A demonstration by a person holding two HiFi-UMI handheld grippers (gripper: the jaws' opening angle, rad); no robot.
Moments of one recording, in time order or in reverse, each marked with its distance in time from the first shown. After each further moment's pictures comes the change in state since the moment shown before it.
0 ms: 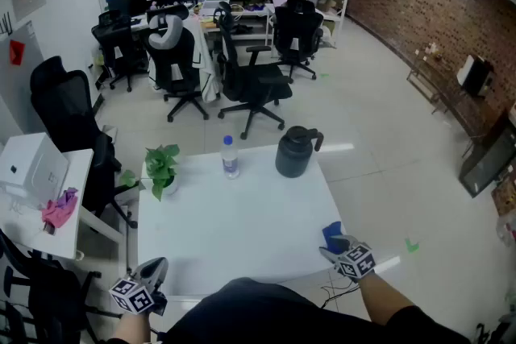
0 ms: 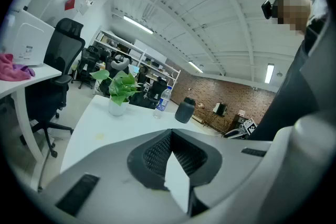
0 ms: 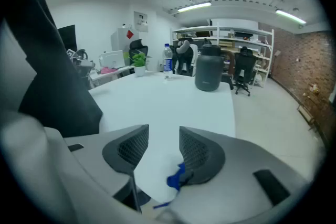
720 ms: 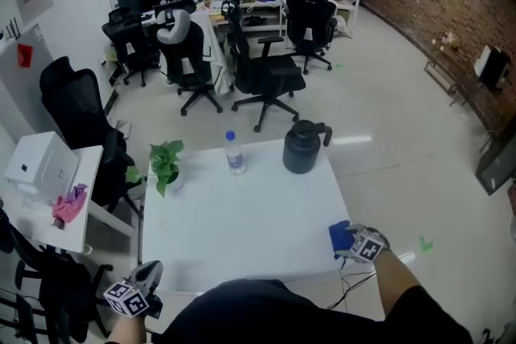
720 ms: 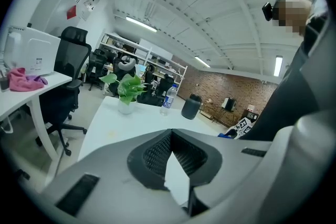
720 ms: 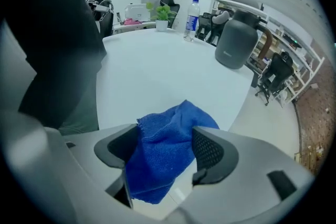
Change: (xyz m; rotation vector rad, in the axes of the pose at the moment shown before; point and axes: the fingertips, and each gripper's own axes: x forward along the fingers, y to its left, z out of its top) left arm -0.015 -0.013 0.000 0.008 0.039 0.104; right arm 0.028 -0.064 -0.075 -0.394 0.404 0.161
